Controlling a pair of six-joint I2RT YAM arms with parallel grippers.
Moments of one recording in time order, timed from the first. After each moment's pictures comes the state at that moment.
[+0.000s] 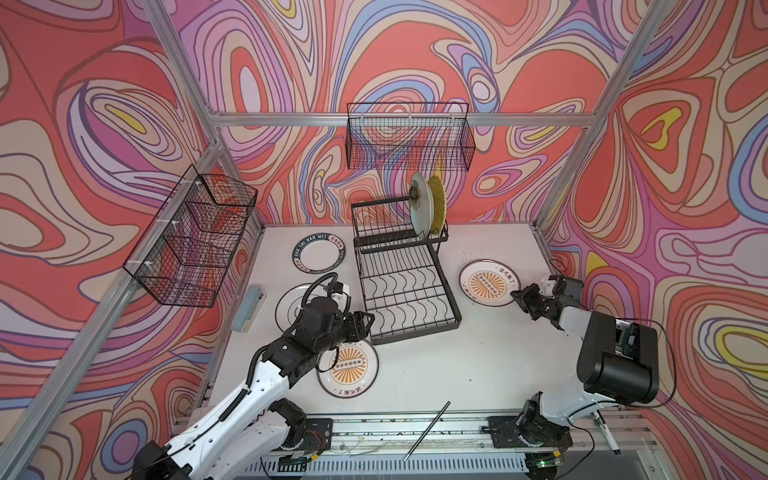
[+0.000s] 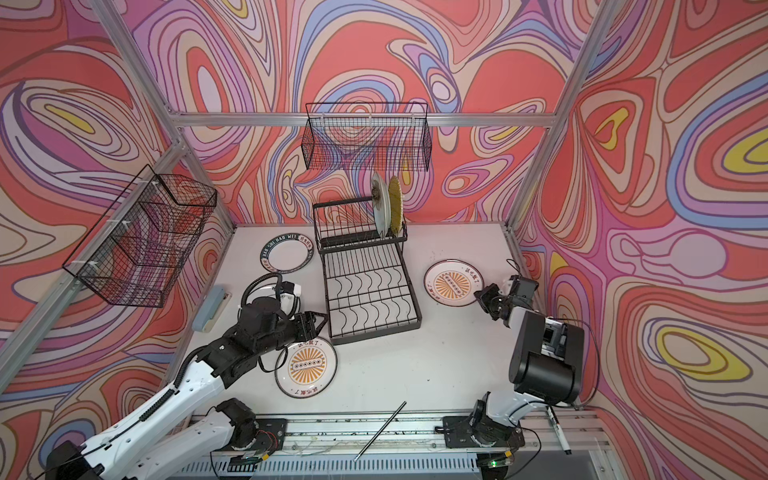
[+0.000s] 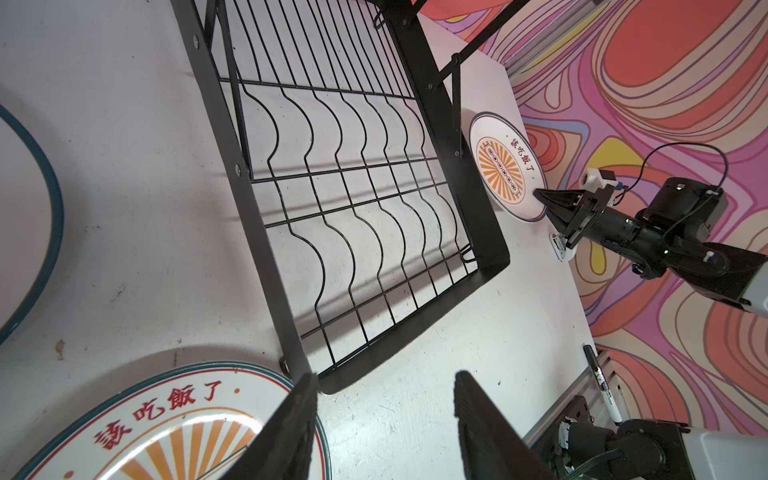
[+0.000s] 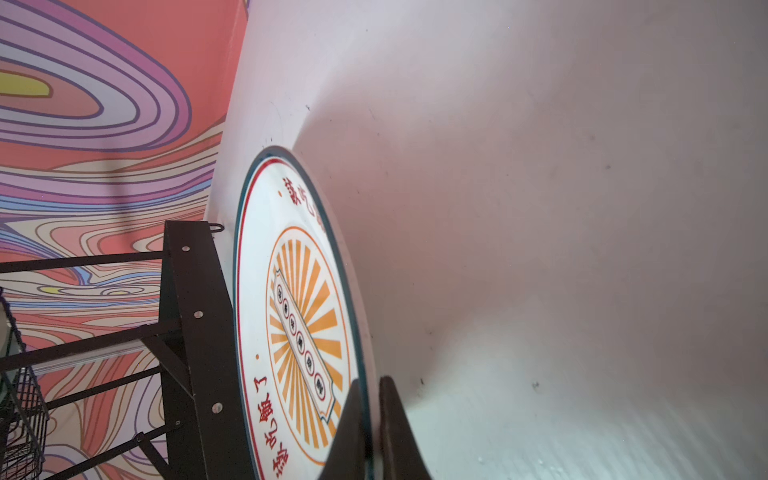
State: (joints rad) left arm -0.56 0.86 0.61 -0.32 0.16 -0.69; right arm -0.41 1.59 0.70 0.08 -0.59 0.67
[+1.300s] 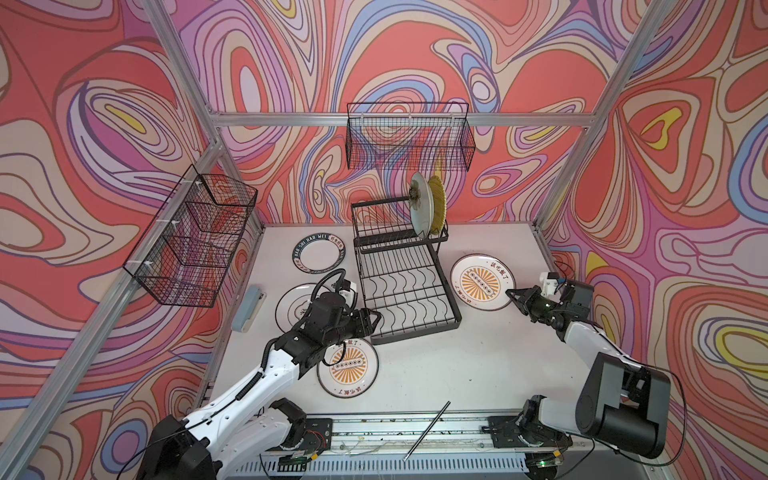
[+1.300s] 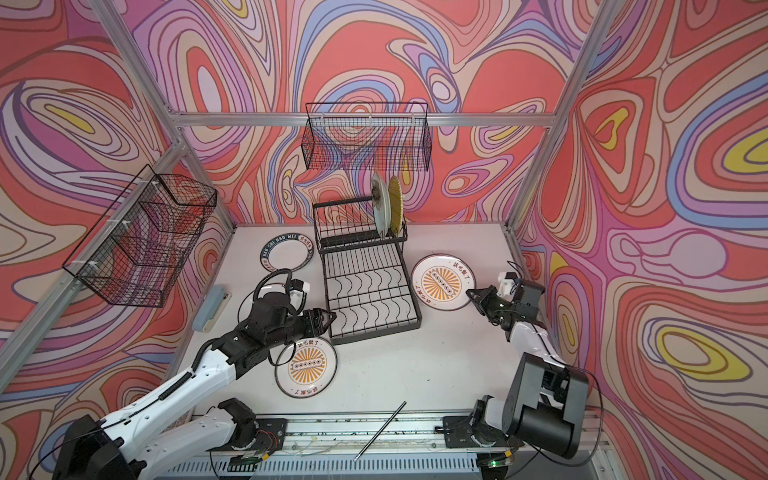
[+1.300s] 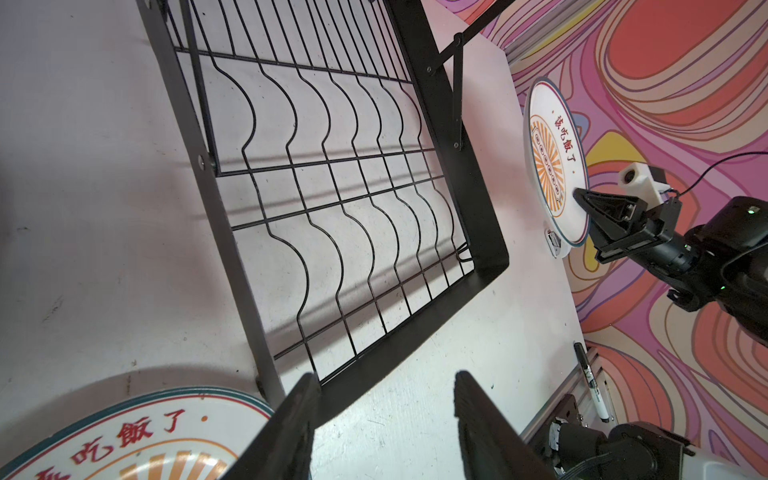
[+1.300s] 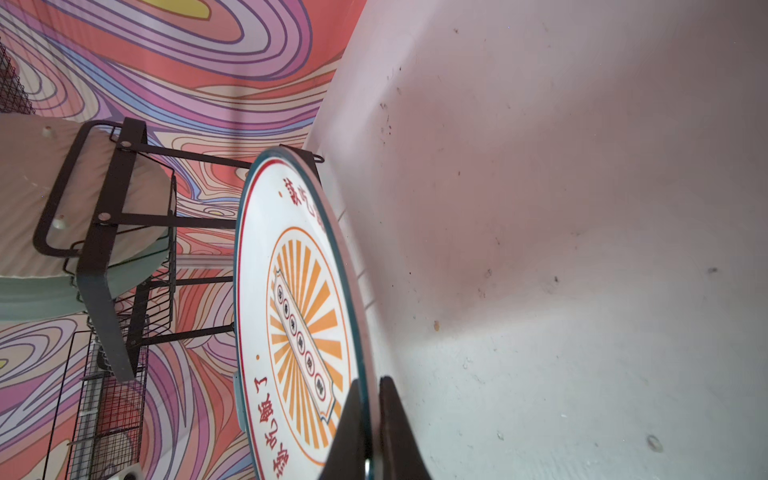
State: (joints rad) left arm -0.56 0.99 0.61 -0.21 0.22 -0.72; right arm -0.40 1.31 0.60 -0.01 -0.82 0.66
